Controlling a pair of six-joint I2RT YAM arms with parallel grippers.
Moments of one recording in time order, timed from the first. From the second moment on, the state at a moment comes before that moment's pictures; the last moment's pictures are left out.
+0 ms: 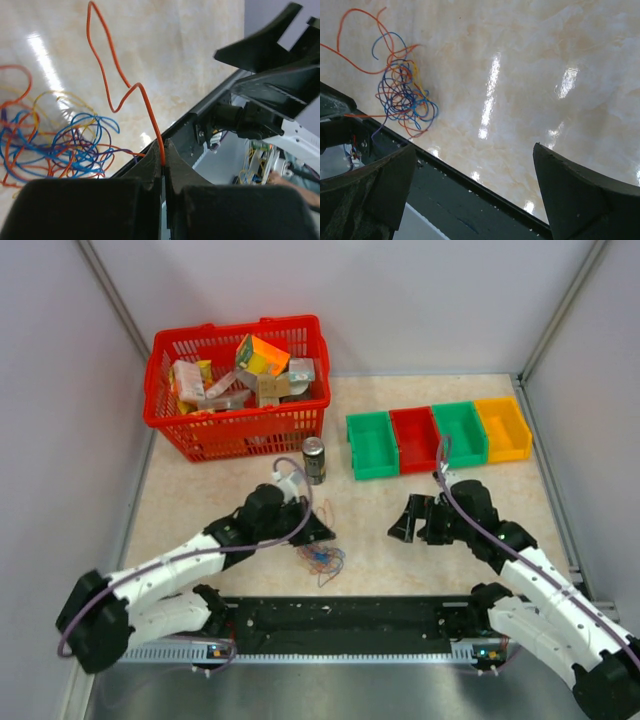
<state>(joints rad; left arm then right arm) -0.71 0.96 0.49 -0.05 0.33 -0.99 0.46 0.78 0.56 -0.52 -0.29 0.56</state>
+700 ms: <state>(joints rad) -0.91 1.27 0.80 -0.01 0.24 -0.82 0.51 0.80 0.51 -0.47 -0.31 0.56</state>
